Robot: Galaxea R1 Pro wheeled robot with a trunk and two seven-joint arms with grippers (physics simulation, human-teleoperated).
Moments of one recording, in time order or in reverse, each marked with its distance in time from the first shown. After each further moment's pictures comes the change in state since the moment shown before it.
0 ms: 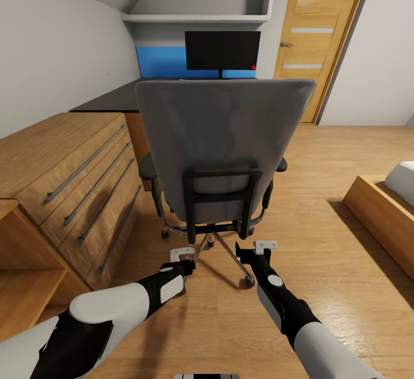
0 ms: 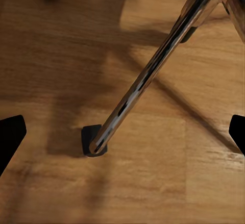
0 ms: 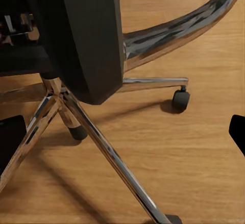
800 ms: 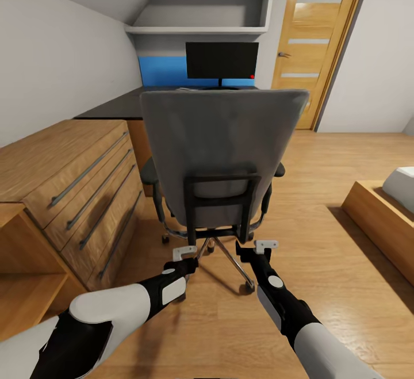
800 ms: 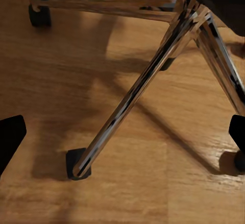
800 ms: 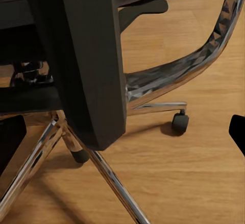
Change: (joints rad) left arm 0.000 0.000 0.000 -0.037 0.000 -0.082 0.000; right arm 0.003 0.000 0.000 0.001 0.003 -0.050 0.001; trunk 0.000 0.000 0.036
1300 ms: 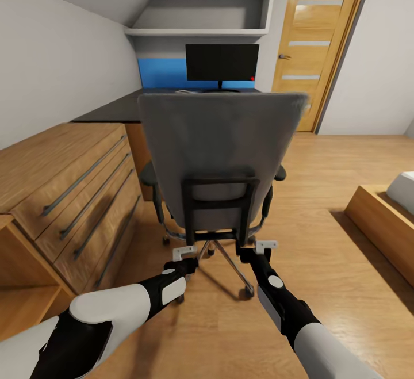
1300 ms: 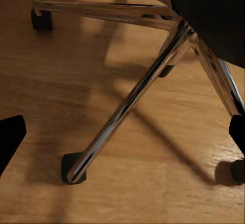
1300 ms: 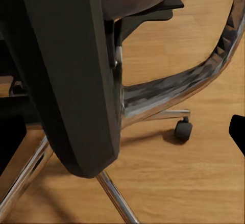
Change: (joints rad) left arm 0.000 0.000 0.000 0.000 0.001 -0.001 0.000; right arm 0.000 0.000 0.001 0.000 0.001 0.002 0.001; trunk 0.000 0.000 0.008
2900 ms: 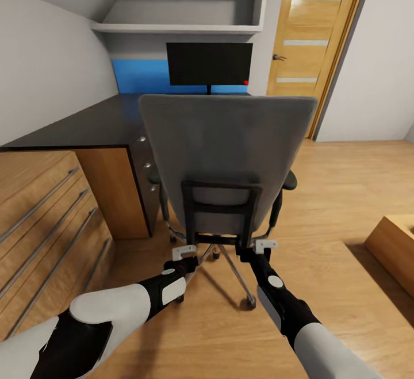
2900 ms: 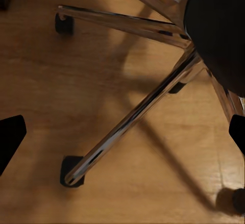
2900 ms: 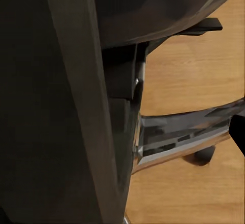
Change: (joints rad) left arm 0.000 0.000 -0.005 -0.001 0.007 -0.026 0.001; right arm 0.000 0.000 0.001 -0.003 0.001 -0.001 0.002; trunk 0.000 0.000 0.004
